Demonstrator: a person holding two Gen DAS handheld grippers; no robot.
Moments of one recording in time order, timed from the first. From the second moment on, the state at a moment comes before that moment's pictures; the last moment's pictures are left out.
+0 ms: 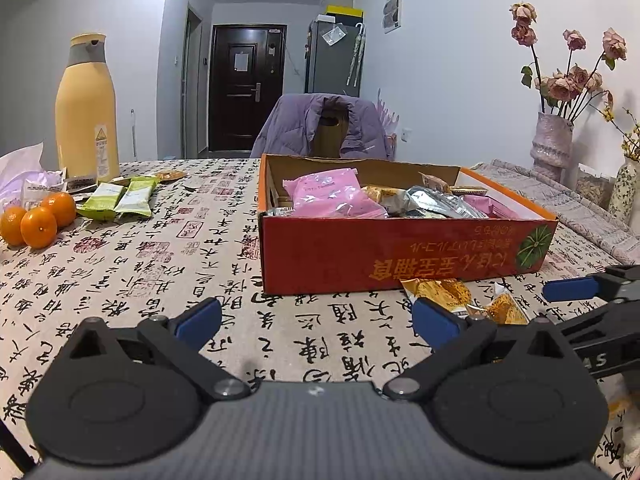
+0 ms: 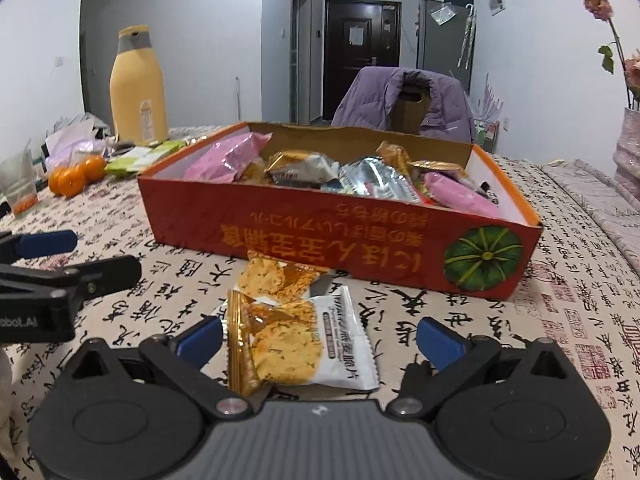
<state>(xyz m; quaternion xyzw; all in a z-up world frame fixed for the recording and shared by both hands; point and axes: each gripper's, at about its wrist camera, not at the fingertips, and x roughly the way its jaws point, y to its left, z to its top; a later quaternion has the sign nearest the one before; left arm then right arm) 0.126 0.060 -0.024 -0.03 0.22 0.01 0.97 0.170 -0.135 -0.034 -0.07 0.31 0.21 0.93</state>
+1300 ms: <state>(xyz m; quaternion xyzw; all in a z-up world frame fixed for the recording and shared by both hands) 0.132 0.055 -0.027 -0.01 0.25 0.03 0.97 0.195 -0.222 -0.024 -0.02 0.24 0.12 0.96</state>
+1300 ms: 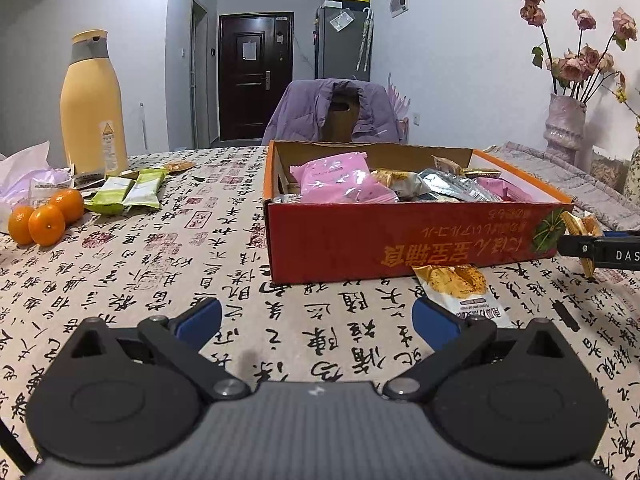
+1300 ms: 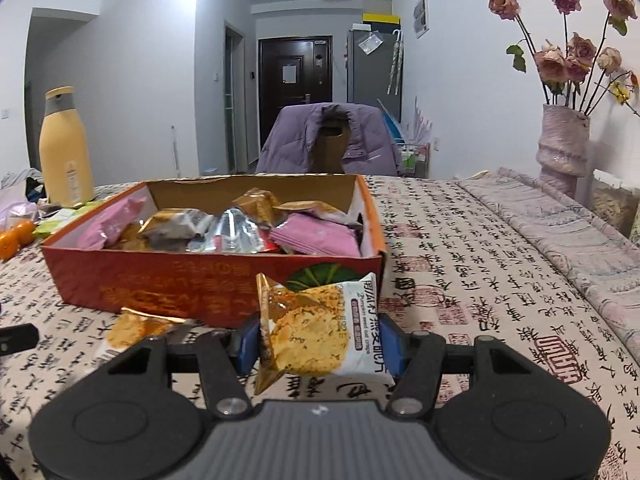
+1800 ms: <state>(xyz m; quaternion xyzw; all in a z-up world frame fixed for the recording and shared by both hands) 0.155 0.015 -0.015 0.02 0.27 0.04 0.96 0.188 -0.223 -0.029 -0.02 0.23 0.12 0.97</state>
